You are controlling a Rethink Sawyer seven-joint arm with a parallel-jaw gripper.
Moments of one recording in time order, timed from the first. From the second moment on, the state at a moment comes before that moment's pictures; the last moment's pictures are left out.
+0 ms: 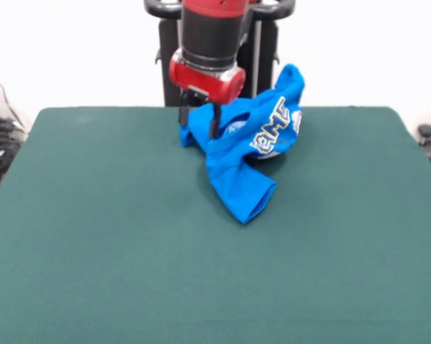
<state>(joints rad) -0.09 -0.62 -0.26 1.89 0.23 0.30 1.83</state>
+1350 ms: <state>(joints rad) -0.11 -0.53 -0.35 1.89 0.38 0.41 1.85</state>
